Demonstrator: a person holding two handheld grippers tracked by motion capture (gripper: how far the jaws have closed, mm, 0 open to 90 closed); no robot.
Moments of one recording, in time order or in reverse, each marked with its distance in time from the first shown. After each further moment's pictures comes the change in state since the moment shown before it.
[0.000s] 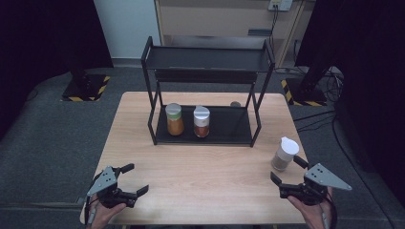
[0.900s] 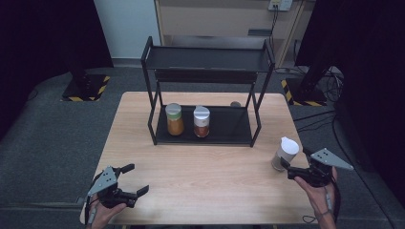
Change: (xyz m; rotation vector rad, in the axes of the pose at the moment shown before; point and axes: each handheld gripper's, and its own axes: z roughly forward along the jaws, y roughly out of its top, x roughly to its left) left arm 0.000 0.000 0.001 0.006 -0.003 0.001; right arm -0.045 -0.001 0.031 0.087 -0.089 0.082
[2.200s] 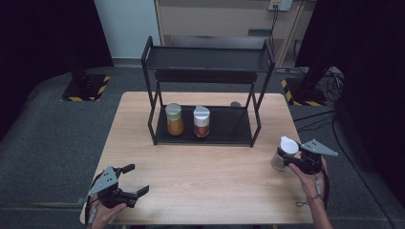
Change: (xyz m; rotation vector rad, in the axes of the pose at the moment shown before) left arm 0.001 0.000 0.001 0.003 -0.003 -0.002; right arm -0.024 -0.005 0.049 0.067 -0.006 -0.008
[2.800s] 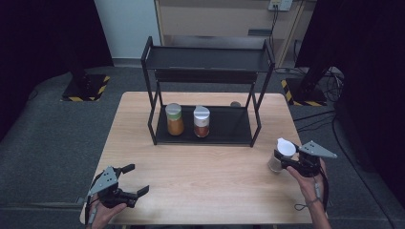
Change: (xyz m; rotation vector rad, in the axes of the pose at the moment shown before) left arm 0.000 0.000 0.000 -0.001 0.000 -0.001; right arm 0.013 0.010 -0.011 -0.006 0.052 -0.027
